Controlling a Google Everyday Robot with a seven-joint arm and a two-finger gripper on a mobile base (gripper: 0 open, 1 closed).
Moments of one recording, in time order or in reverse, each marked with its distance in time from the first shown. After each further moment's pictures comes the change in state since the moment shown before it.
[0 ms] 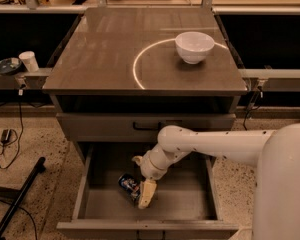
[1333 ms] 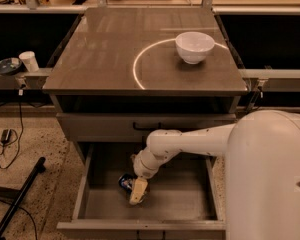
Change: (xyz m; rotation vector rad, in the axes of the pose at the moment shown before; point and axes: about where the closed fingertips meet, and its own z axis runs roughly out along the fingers) arm 0.005 -0.035 0.033 0.084 0.073 0.093
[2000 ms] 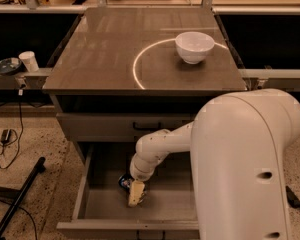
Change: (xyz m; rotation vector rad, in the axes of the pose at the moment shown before) arm 0.006 0.001 0.005 0.064 0.161 0.026
